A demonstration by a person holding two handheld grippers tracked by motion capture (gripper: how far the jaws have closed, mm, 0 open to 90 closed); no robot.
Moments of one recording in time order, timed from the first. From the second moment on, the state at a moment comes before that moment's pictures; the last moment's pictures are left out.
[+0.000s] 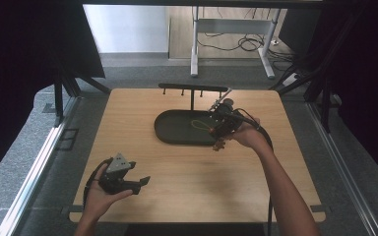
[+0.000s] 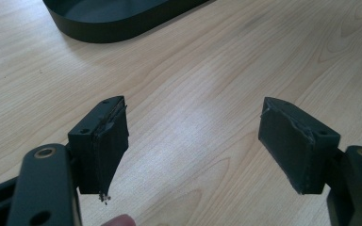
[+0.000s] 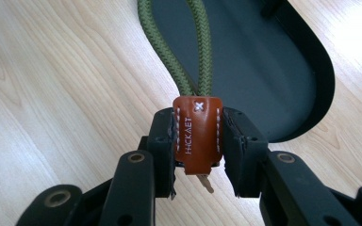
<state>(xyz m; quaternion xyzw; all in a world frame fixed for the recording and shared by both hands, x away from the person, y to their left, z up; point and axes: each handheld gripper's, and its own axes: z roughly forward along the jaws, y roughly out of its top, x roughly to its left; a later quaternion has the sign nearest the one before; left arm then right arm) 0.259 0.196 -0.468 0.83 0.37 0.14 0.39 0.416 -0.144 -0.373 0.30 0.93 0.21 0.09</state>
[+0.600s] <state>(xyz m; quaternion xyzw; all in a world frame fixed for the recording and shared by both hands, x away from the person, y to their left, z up) 0.259 0.194 -0.468 0.83 0.37 0.14 0.39 0.432 -0.139 -0.370 0.30 0.93 0.20 0.10</state>
